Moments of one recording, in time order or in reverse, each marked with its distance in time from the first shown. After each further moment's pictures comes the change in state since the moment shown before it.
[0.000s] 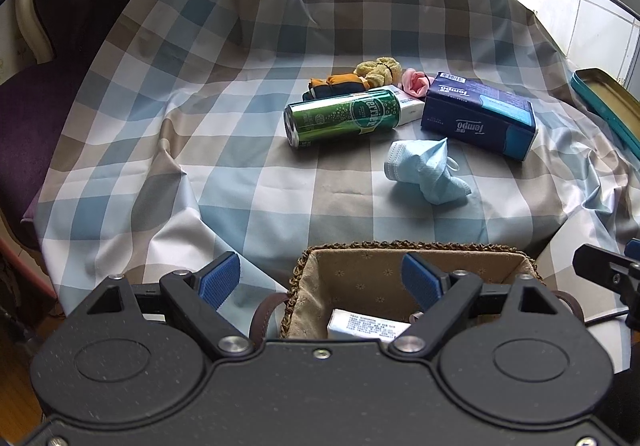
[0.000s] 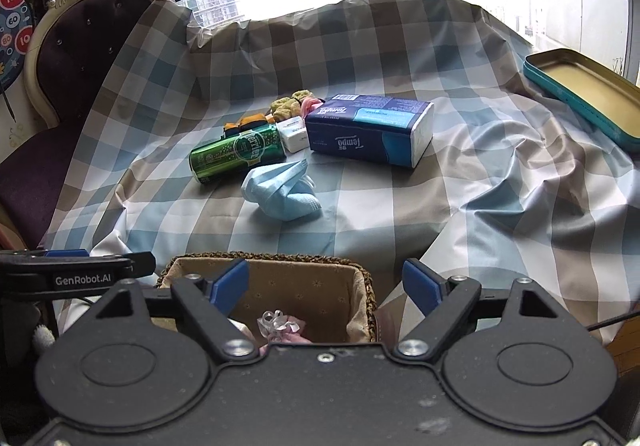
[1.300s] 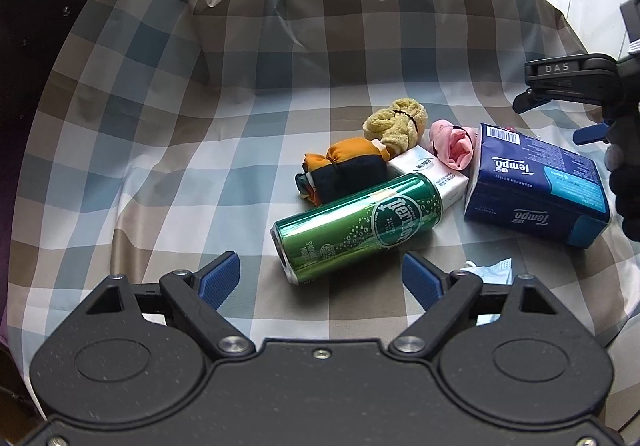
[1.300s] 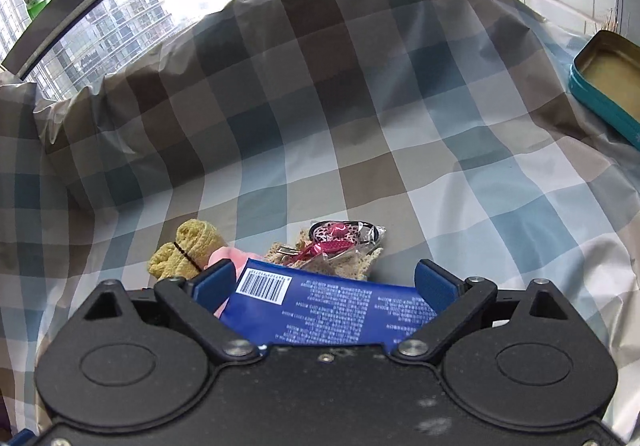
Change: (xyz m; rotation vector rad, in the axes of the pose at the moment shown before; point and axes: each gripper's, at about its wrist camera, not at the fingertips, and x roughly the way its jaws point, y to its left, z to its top) left arm 0.113 0.000 0.118 0.089 0.025 0.000; right arm 0.279 -0.070 0.232 0.252 0.128 -0.117
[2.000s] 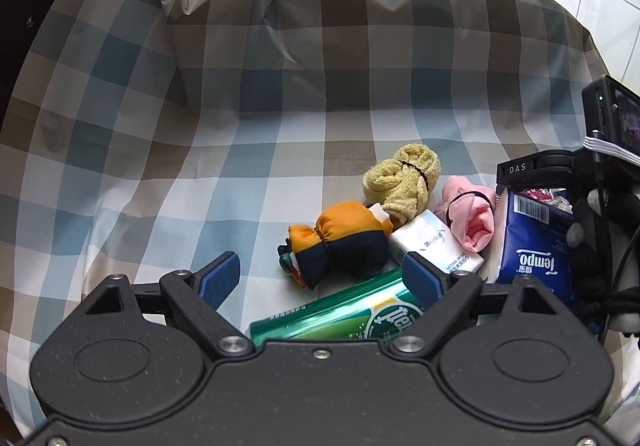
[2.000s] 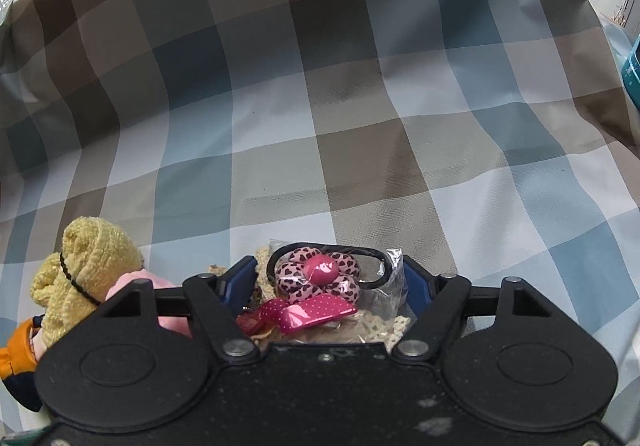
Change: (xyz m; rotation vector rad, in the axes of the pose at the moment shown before) left arm 0.056 -0.005 0.076 -0.031 0.036 -0.009; right arm 0.118 0.013 0.021 -0.060 0.145 -0.171
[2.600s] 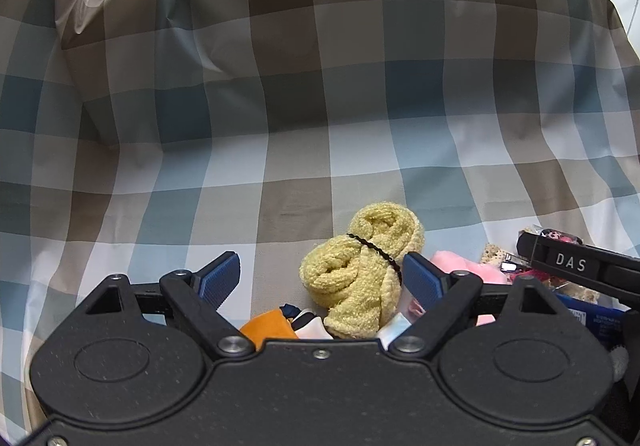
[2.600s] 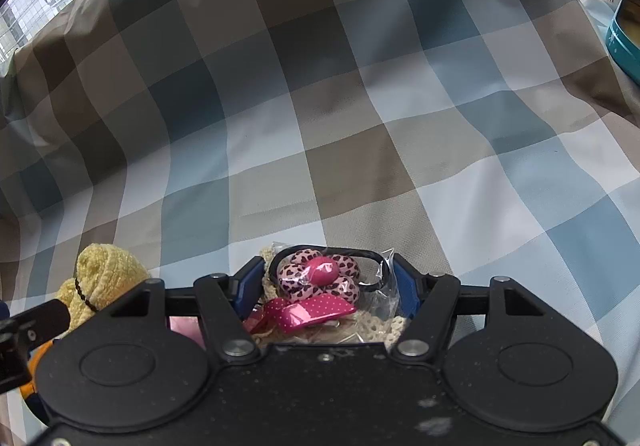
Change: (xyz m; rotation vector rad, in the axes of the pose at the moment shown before) left arm 0.105 -0.054 0.062 0.066 0.091 -0.005; right arm -0.007 -0.017 -0.008 0.095 -0.068 0.065
